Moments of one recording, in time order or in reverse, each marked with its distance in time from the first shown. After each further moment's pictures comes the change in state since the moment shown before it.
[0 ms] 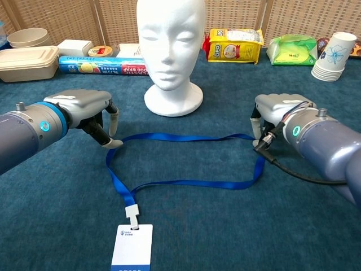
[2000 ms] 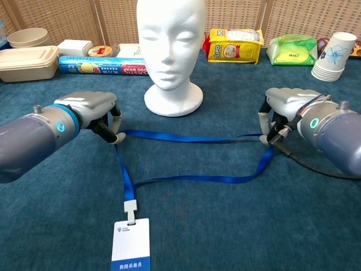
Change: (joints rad) left arm -0.045 -0.062 0.003 0.102 -0.032 0.017 -0.030; right arm -0.024 0.073 -0.009 -0.104 -0.006 0.025 0.062
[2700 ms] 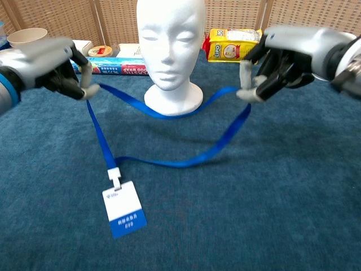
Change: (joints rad) left arm 0.154 0.203 0.048 -0.226 0.389 0.171 -0.280; right arm -0.091 0.288 0.031 -0.479 -0.194 -0.081 0.312
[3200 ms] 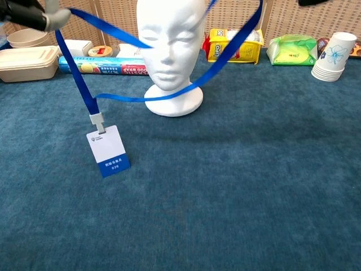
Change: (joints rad) left arm 0.079 0.150 -0.077 -0.196 0.170 0.088 -0.146; right arm -0.070 0.320 0.147 -0.207 -0.103 -0.175 0.425
